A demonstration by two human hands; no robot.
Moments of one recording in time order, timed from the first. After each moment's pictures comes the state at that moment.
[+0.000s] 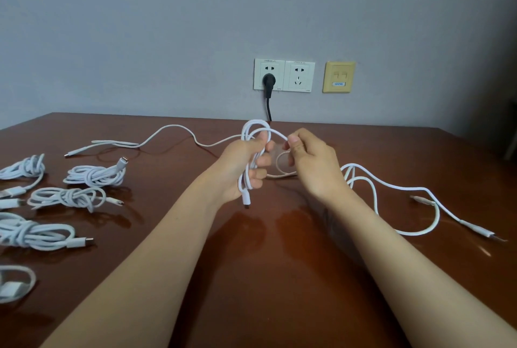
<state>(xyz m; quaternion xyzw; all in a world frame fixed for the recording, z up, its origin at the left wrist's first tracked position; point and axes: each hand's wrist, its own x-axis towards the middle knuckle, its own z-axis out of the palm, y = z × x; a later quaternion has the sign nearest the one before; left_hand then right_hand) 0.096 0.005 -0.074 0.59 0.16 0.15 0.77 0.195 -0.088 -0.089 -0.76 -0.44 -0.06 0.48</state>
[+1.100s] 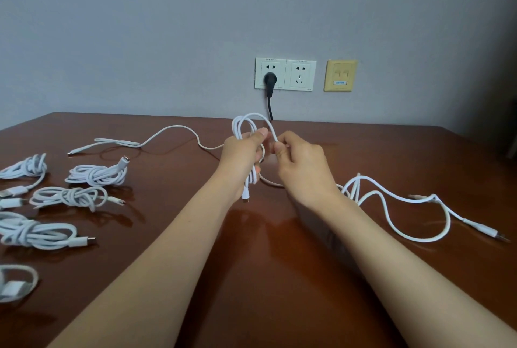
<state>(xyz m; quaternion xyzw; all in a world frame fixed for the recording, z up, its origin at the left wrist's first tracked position) 0.109 0.001 -0.078 0.60 0.26 0.32 0.69 0.174 -0.083 -0.087 -0.77 -0.48 -0.11 0.41</state>
